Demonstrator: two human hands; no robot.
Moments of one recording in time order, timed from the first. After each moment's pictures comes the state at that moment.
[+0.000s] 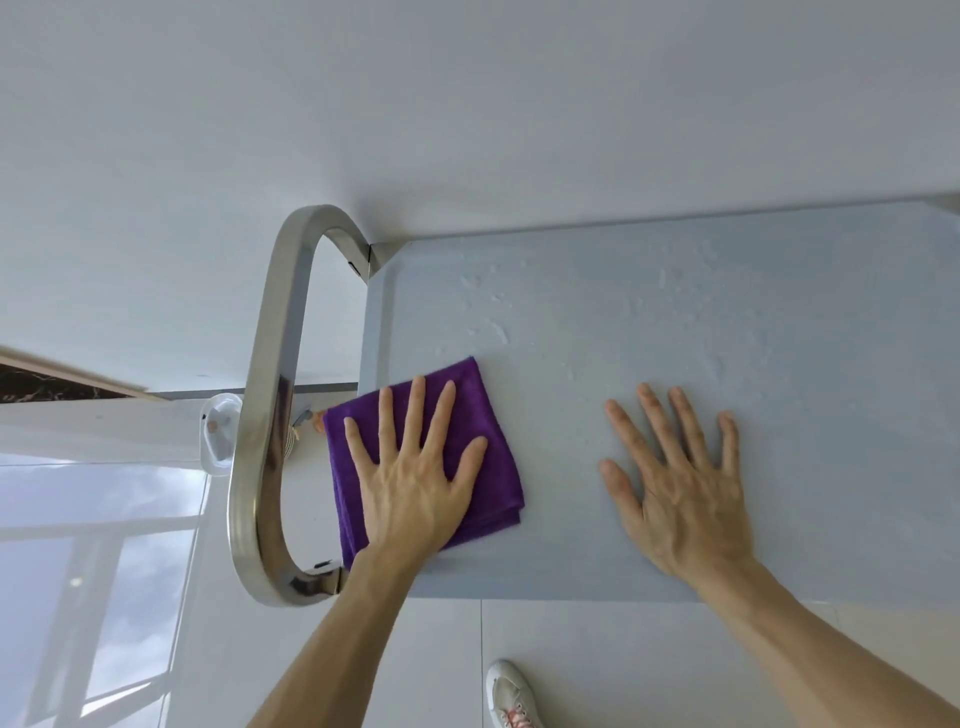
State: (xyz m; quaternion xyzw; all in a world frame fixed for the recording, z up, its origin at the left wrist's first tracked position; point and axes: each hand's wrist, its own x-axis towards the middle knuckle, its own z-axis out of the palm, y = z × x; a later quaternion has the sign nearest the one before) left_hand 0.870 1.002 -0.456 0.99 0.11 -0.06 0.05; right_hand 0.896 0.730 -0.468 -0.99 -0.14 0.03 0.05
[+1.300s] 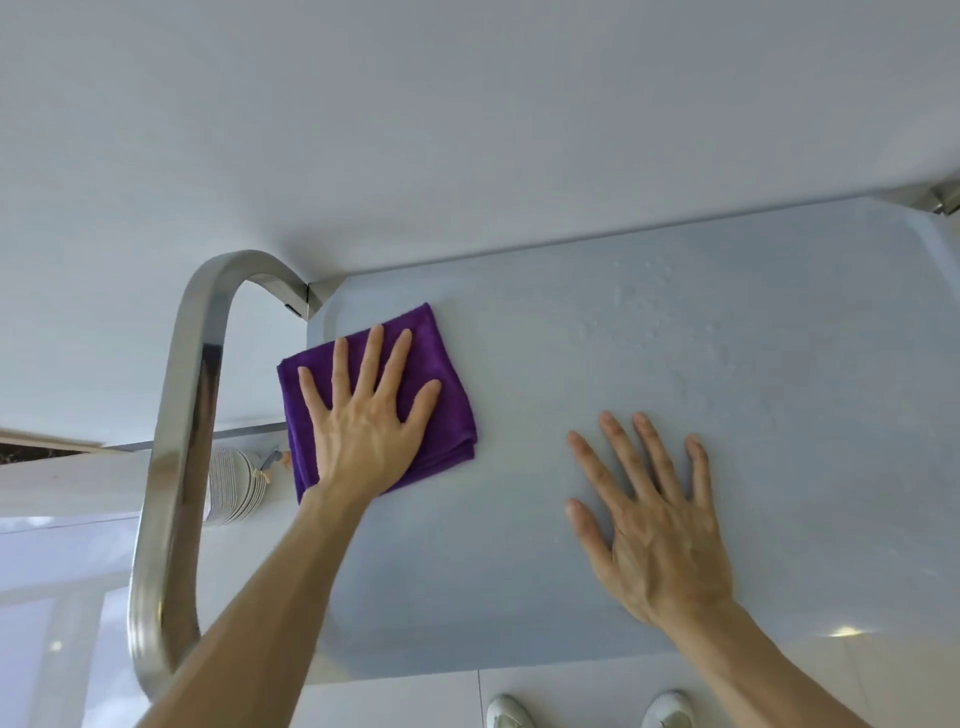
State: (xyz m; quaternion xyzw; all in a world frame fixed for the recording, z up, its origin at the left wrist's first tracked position) left_hand 0.978 1.021 -0.460 0.99 0.08 -0.06 0.05; right_hand 0.899 0.726 -0.473 -0.99 -0.13 0.04 0.05
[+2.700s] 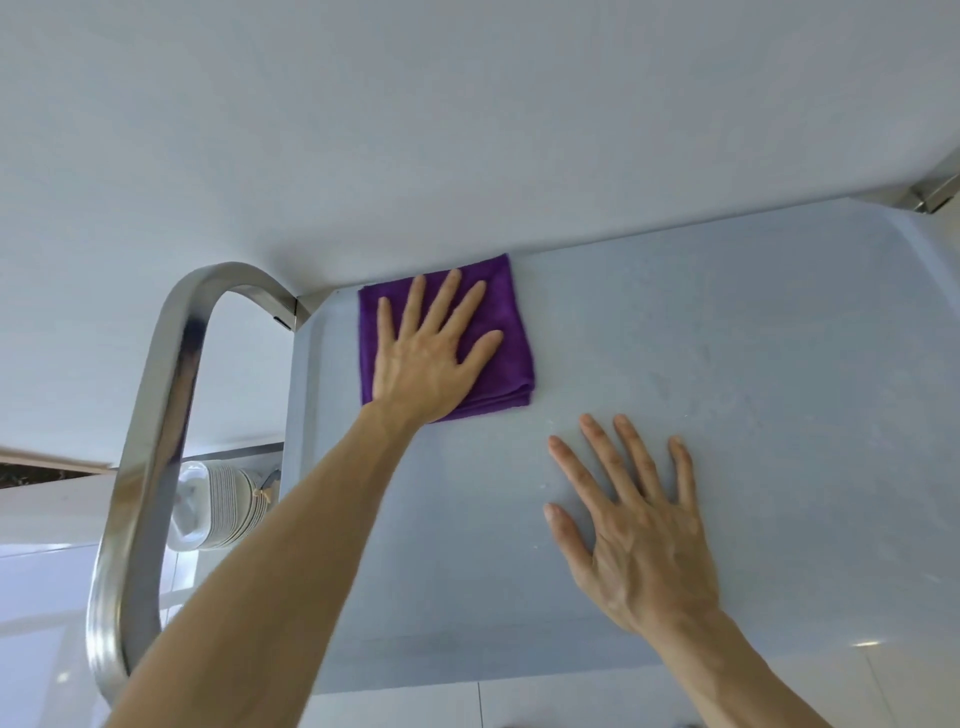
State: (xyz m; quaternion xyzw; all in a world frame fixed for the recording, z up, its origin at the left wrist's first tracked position) left_hand 1.051 0.959 -0.459 1.00 -0.04 -0.03 0.06; right_hand 0.900 0.725 -0.473 -0.99 -0.13 0.00 0.10
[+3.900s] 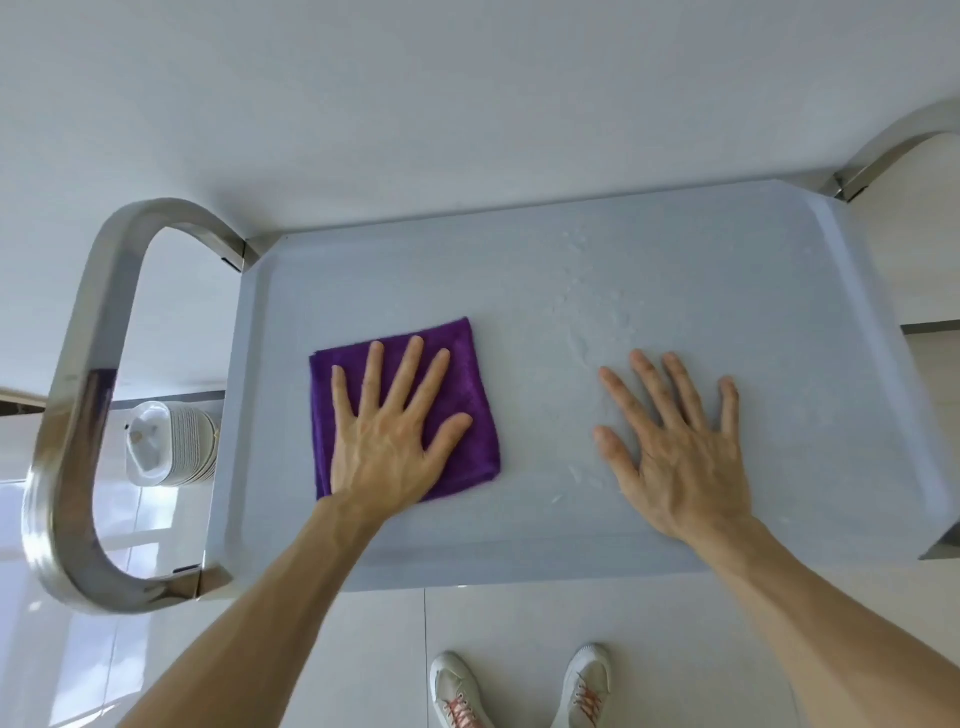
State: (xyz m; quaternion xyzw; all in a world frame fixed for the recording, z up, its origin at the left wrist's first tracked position) left_hand 0.916 0.909 -0.453 1.00 -0.02 -0.07 0.03; right_hand 0.924 0.604 -0.470 -0.99 -0.11 0.03 0.02
